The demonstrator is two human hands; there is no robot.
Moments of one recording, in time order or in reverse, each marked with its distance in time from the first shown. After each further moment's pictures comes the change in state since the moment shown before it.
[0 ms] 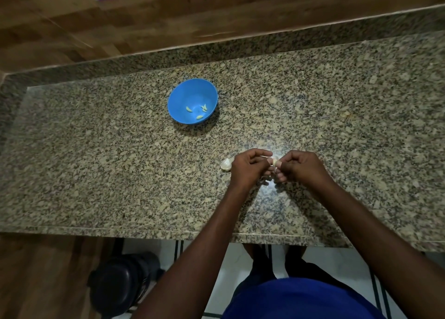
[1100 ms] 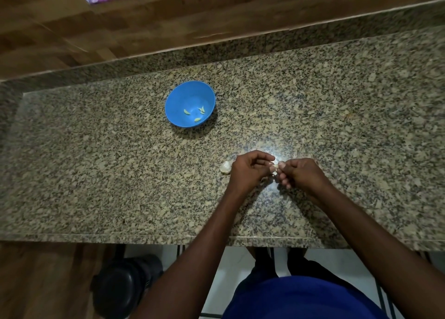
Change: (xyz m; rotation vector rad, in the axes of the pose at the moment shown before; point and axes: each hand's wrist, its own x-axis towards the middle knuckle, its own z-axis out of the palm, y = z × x) left_hand 0.004 -0.001 -0.008 0.140 -0.084 0.066; right_hand 0.005 0.009 0.008 0.090 0.011 0.087
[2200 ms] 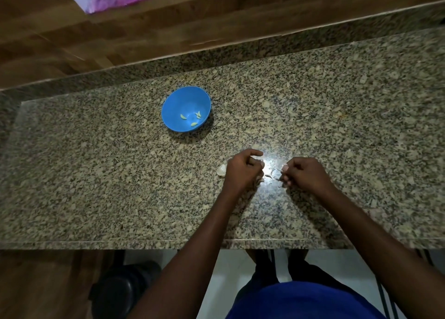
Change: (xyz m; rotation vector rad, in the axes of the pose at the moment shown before) left_hand 0.007 0.011 -0.003 0.260 0.098 -0.005; right_hand -0.002 0.002 -0.021 -0.256 0.090 -0.114
